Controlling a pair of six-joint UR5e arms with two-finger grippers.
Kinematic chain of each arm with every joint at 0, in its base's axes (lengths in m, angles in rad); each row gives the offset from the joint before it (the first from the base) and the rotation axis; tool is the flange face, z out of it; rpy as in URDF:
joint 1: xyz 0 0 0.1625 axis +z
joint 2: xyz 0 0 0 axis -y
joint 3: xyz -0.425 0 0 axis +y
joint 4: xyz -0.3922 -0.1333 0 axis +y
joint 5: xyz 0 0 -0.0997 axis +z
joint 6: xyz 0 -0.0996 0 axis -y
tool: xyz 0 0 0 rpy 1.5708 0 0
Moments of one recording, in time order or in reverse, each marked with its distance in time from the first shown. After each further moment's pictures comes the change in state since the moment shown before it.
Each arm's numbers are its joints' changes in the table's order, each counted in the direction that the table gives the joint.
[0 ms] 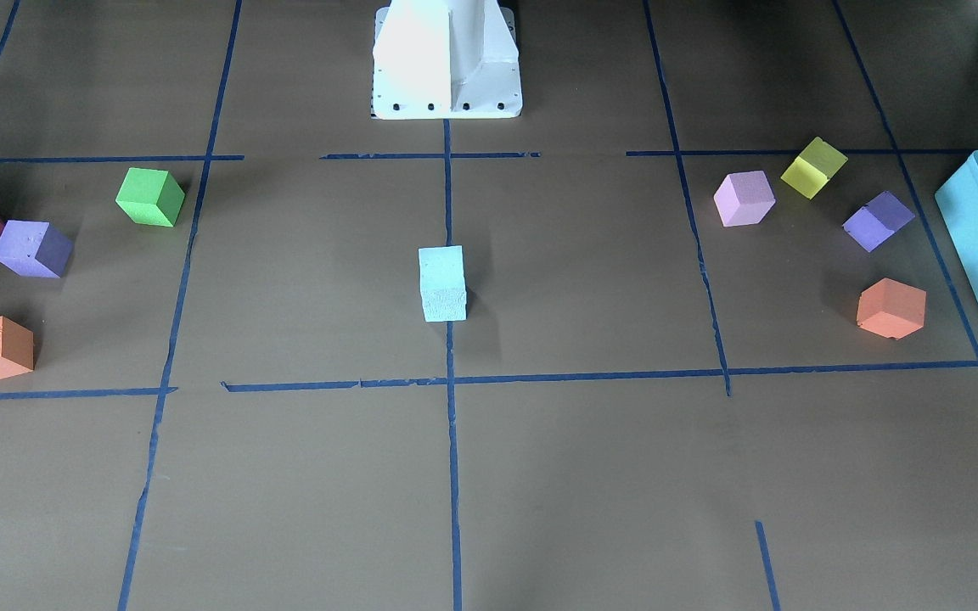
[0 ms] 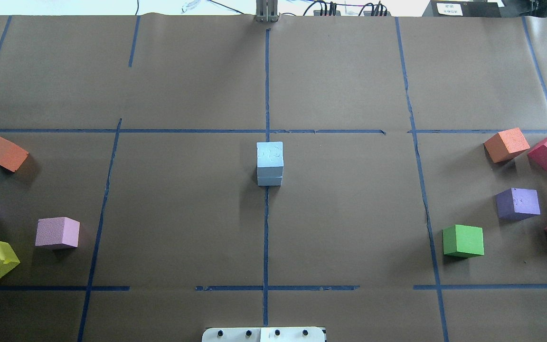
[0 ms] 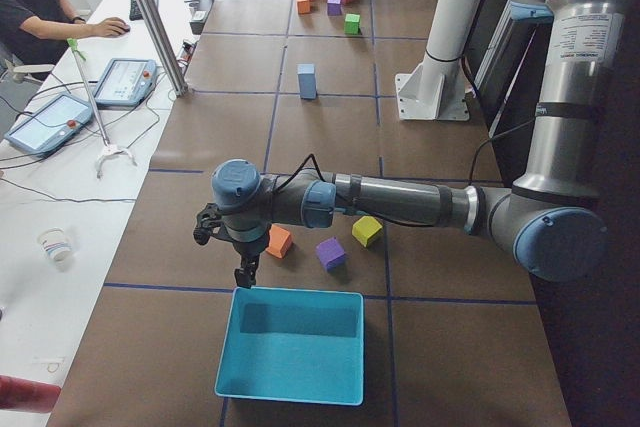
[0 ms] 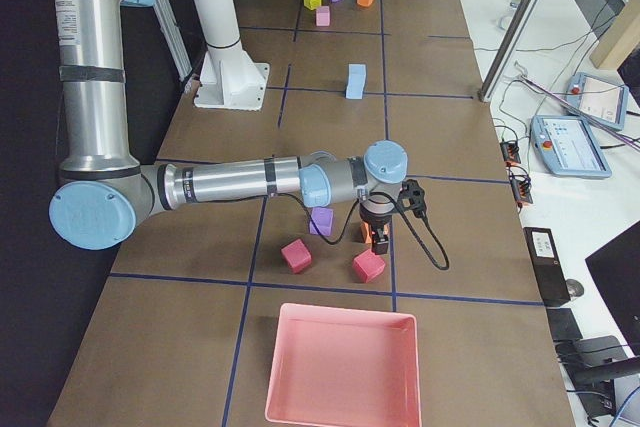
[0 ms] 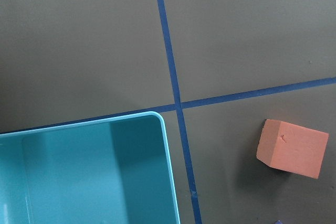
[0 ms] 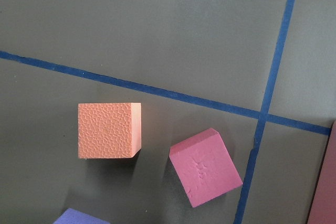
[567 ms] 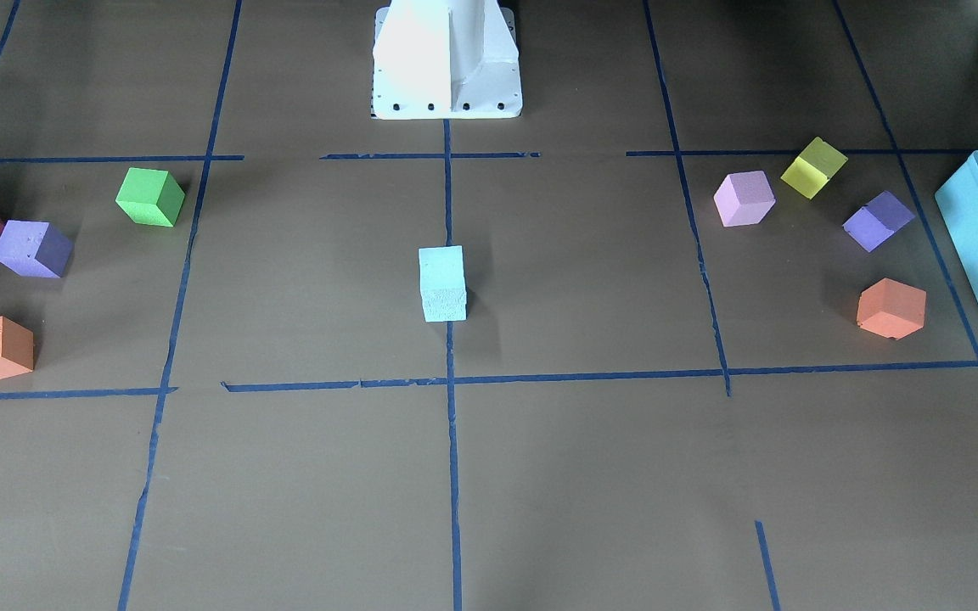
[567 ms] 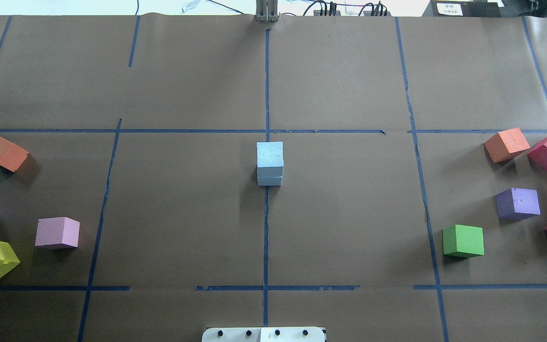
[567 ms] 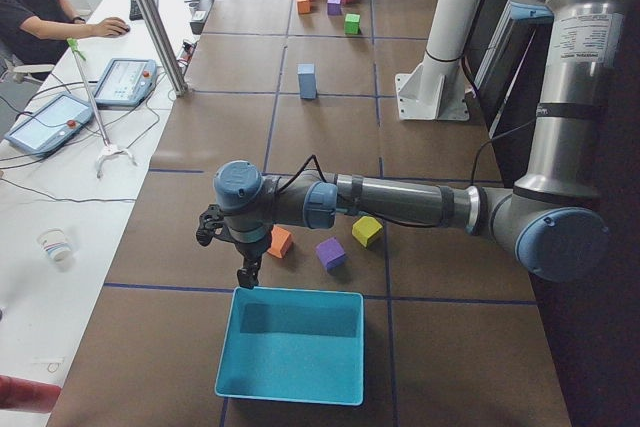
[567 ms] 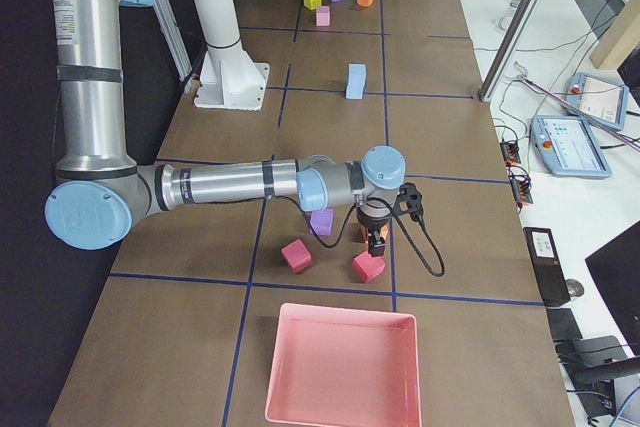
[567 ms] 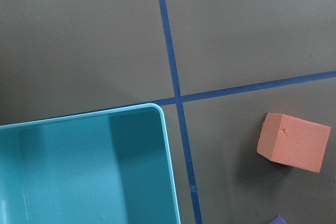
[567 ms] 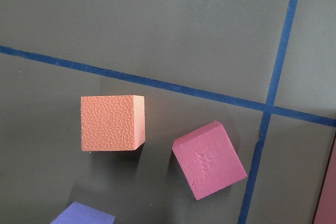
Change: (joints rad) left arm 0.003 0.004 0.004 -0.002 0.000 -0.001; right arm 0.016 -0.016 0.007 -0.004 -0.041 -0.012
